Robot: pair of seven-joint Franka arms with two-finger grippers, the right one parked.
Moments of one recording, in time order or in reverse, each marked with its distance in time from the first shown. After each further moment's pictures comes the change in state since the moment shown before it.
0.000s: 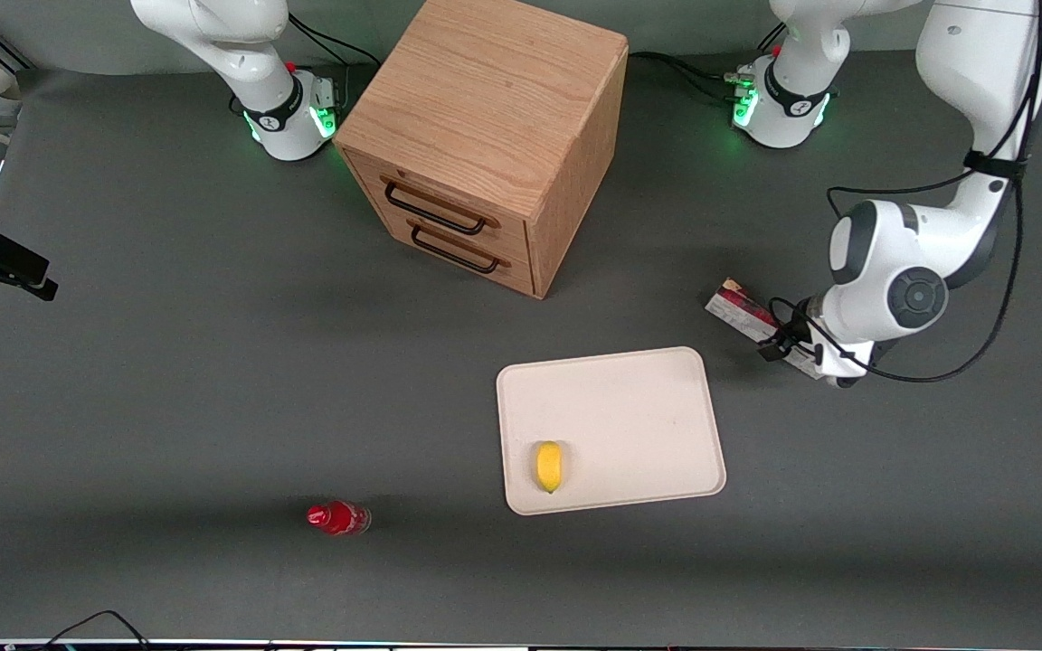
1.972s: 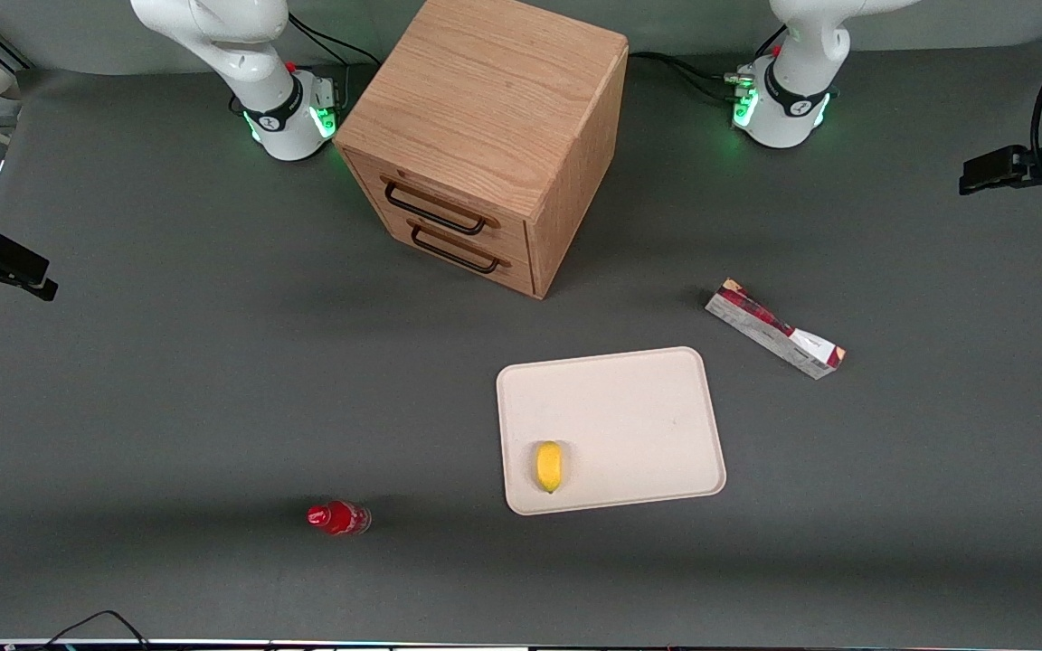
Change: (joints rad) arm 0.020 -0.288 0.140 0.743 0.065 -1.123 0.940
